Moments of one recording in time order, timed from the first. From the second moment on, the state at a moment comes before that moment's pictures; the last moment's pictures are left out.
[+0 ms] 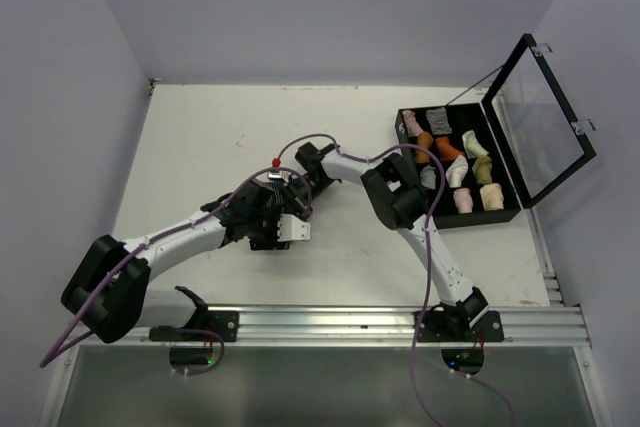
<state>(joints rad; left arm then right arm) -0.60 1.29 0.64 -0.38 0.25 0.96 0.69 2.60 1.95 -0.87 -1.28 -0.12</state>
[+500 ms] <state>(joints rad) -0.65 1.35 0.59 -0.30 0.18 1.00 0.68 2.60 1.95 -0.88 -1.27 -0.09</state>
